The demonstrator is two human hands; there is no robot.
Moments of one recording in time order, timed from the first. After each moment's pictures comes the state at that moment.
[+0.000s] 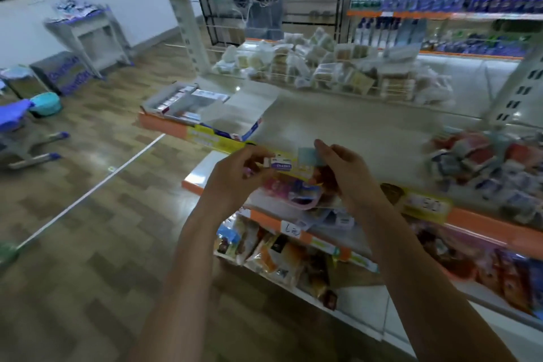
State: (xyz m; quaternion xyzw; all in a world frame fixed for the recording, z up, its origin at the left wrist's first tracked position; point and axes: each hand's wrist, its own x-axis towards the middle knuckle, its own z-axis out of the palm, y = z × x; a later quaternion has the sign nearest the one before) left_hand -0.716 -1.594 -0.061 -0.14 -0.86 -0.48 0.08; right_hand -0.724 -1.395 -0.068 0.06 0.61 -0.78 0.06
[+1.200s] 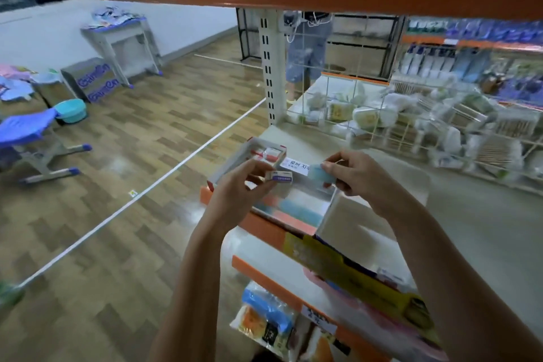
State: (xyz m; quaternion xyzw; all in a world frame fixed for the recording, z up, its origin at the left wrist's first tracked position) left_hand -1.014 -1.858 -0.091 -0.12 -0.85 -0.49 0.13; right_hand -1.037 -1.630 -0.058 -0.07 0.80 -0.59 0.09
